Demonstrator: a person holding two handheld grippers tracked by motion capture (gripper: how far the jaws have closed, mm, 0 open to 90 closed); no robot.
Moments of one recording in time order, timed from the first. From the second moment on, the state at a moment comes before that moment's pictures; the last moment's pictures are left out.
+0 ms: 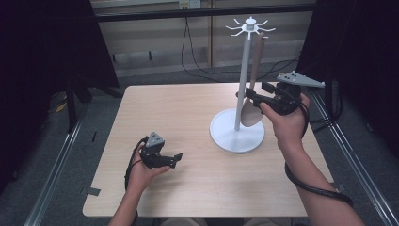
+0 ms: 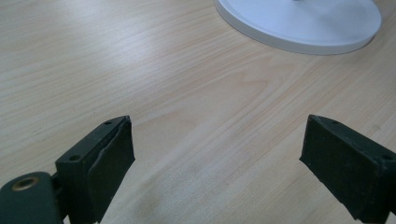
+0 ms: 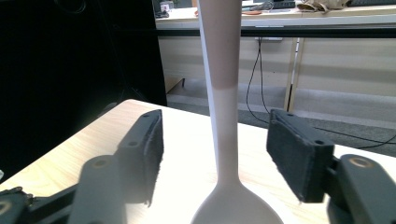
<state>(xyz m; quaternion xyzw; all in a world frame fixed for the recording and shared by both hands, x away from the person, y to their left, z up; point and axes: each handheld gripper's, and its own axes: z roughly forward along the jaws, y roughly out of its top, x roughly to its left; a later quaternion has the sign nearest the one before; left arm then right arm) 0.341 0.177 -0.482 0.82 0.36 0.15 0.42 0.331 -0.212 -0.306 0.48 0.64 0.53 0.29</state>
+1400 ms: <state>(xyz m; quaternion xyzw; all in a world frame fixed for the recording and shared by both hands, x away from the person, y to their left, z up) 0.340 0.175 -0.483 0.82 0.36 0.14 0.42 0.301 -0.222 -0.361 0.48 0.67 0.51 0.25</state>
